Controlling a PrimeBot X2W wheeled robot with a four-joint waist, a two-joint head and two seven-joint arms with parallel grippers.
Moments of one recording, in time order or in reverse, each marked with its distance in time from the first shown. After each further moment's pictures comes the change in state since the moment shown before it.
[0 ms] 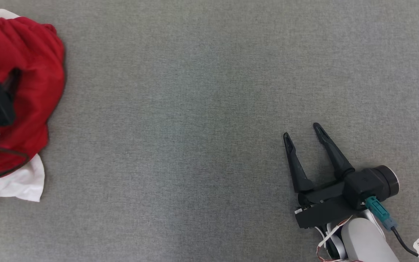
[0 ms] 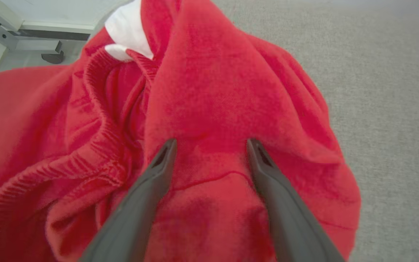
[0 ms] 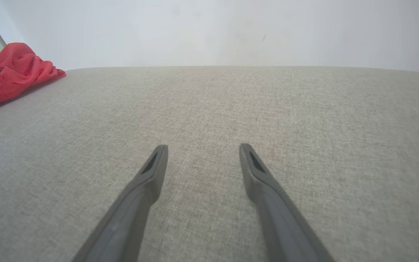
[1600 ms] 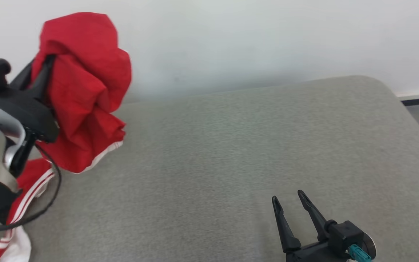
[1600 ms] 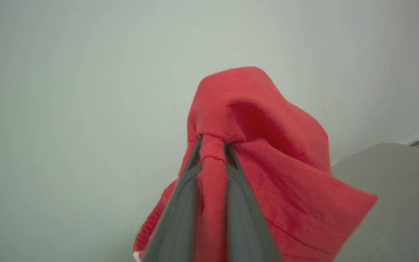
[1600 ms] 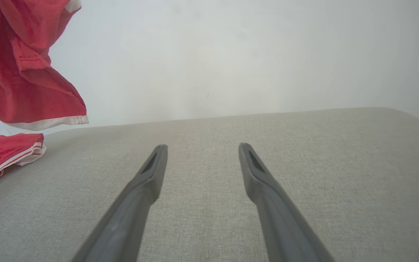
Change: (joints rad) left arm 0.189 0.052 -0.263 -0.376 -0.070 0.027 -0.395; right arm 0.203 0.060 0.048 0.075 0.117 0.000 0.005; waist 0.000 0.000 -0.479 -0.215
